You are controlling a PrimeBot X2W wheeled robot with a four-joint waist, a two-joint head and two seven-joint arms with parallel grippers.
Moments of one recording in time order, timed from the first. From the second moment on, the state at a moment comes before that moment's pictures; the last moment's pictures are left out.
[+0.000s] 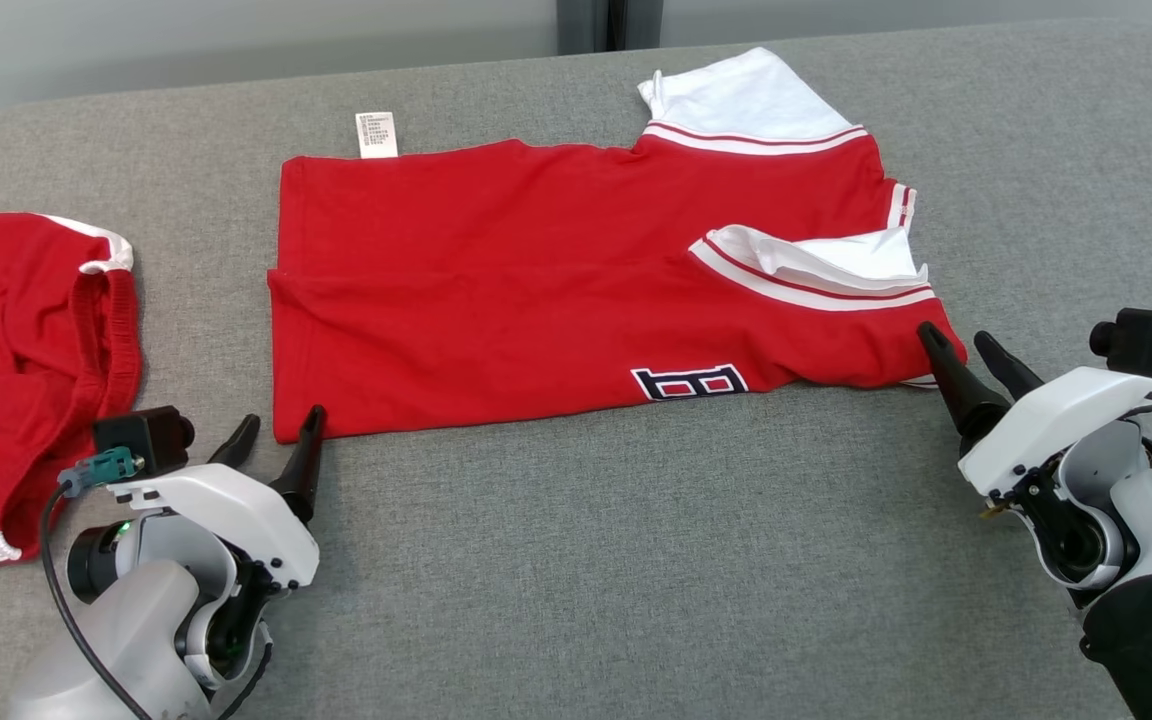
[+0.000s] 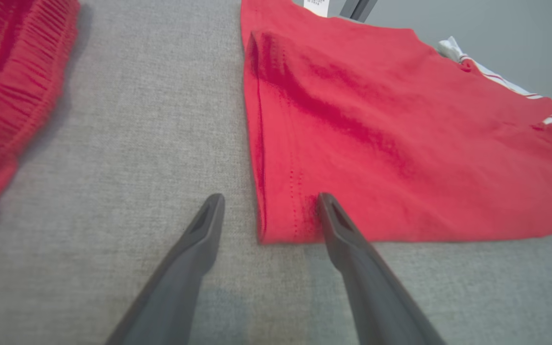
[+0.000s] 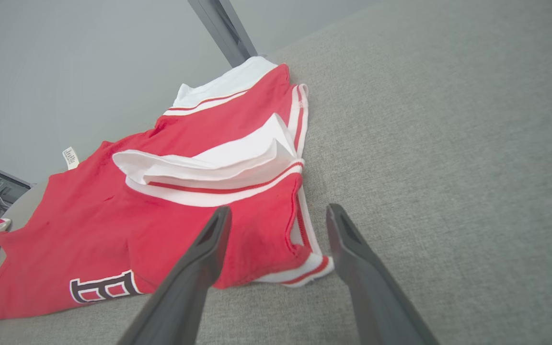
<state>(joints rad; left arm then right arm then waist) -0.54 0.41 -0.81 0.63 -1.16 0.07 -0.17 -0.57 -0.32 0.43 0.63 0.96 0.13 0.01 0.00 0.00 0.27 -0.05</state>
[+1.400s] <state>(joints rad) -0.33 0.49 -0.85 0.38 -1.16 0.15 -0.19 -0.33 -0.49 0.57 0.50 1.13 0.13 -0.12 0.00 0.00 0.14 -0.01</state>
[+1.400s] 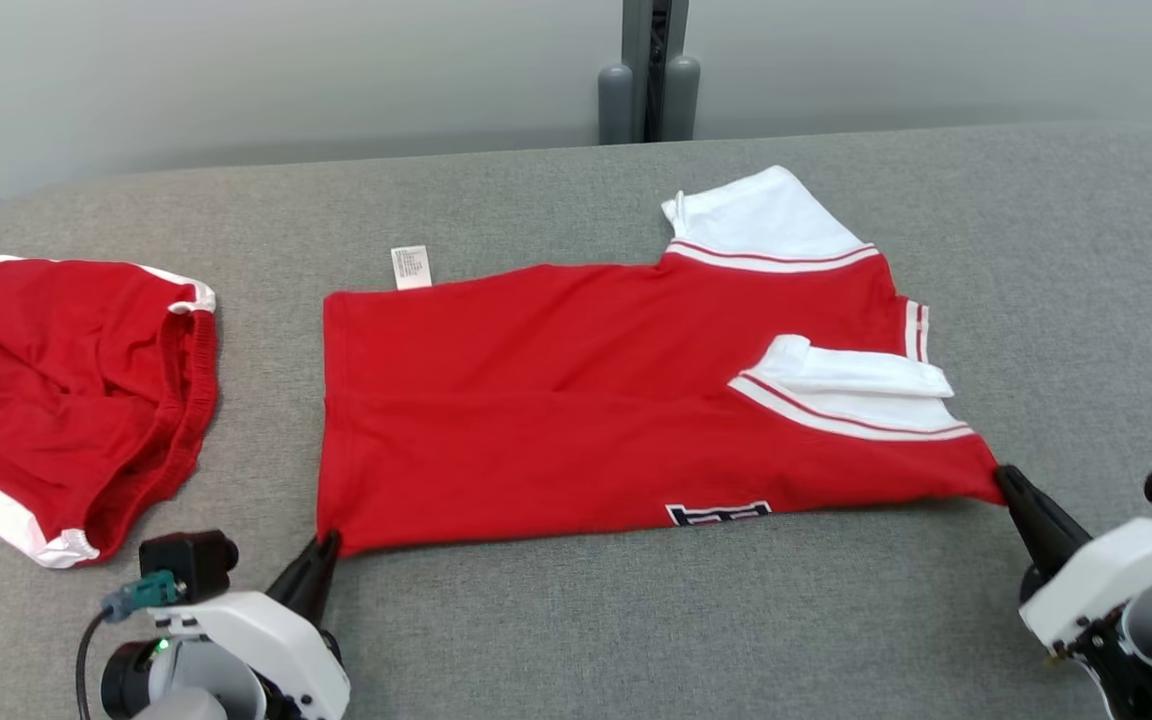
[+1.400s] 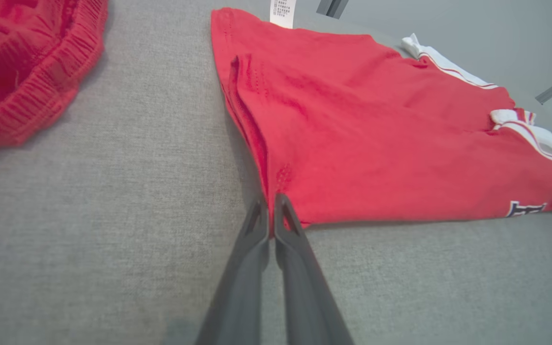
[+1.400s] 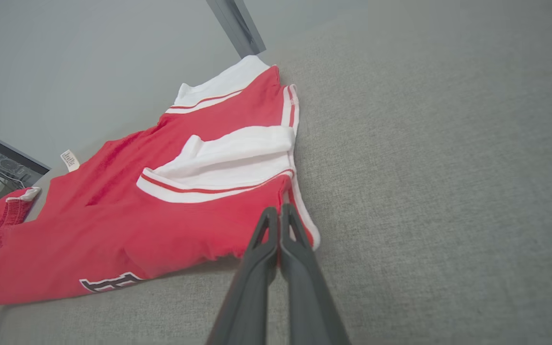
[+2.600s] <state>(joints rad) -0.17 0.54 -0.88 0.21 -1.17 0.26 -0.18 -0.10 -0.50 0.48 0.43 1.13 0.13 -0.14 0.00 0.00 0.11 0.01</state>
